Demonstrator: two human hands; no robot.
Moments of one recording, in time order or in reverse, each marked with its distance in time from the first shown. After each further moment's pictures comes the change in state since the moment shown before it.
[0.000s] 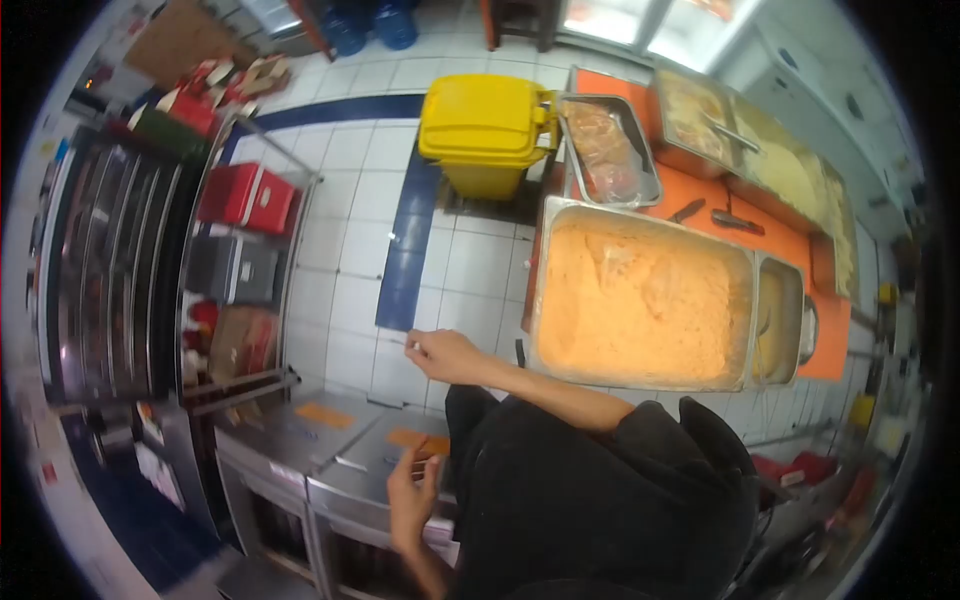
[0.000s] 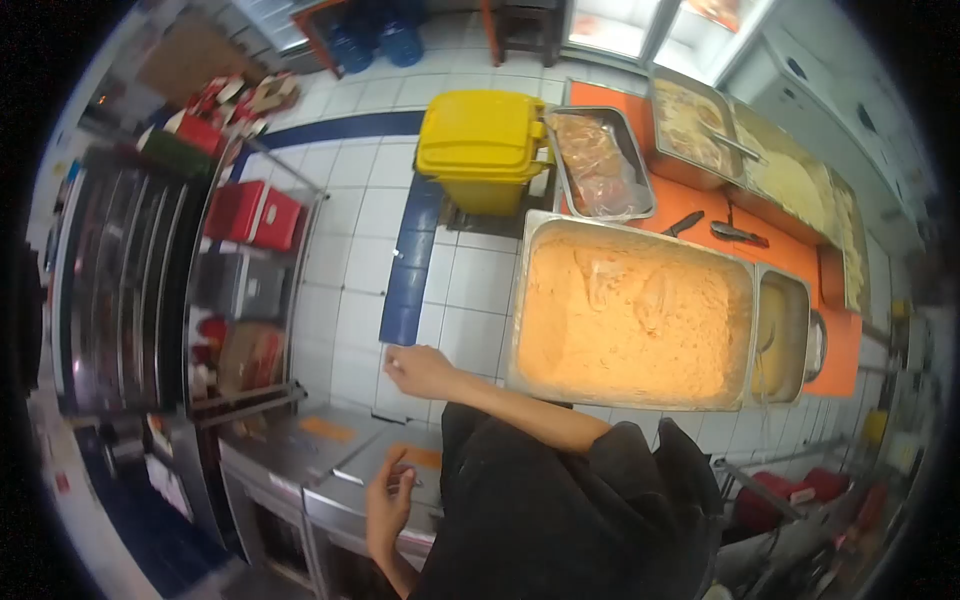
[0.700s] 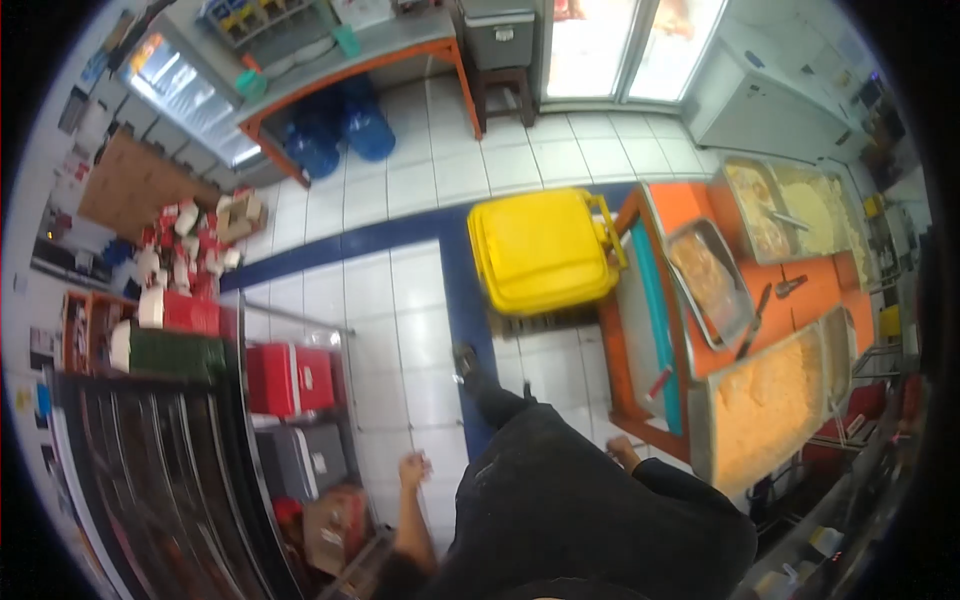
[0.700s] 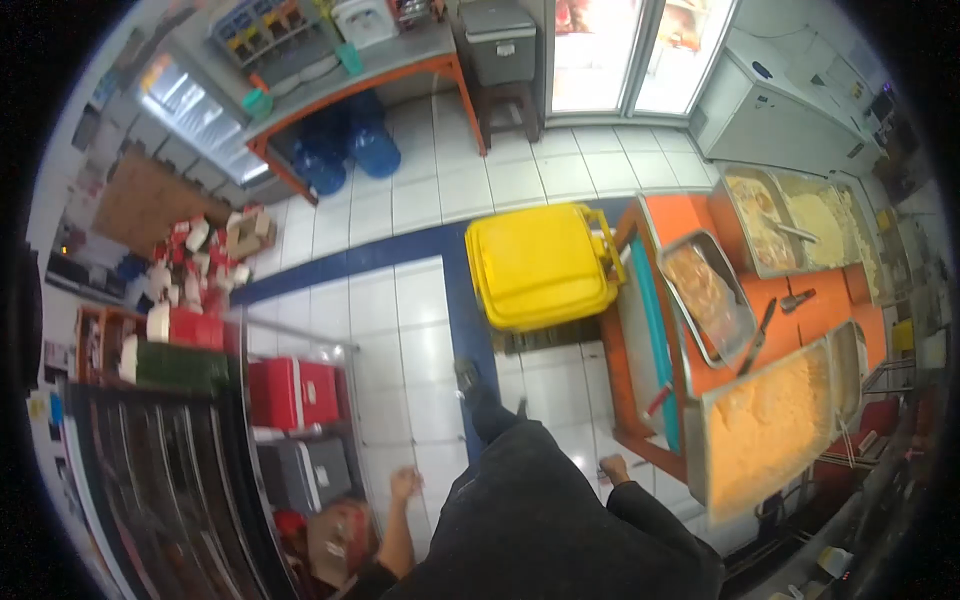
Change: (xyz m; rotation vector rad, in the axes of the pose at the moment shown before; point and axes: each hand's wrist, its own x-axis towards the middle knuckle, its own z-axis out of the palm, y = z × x) left_hand 0.745 -0.185 -0.242 -0.180 -0.248 -0.119; right_hand 0.133 0.366 0.116 0.361 0.613 1.099
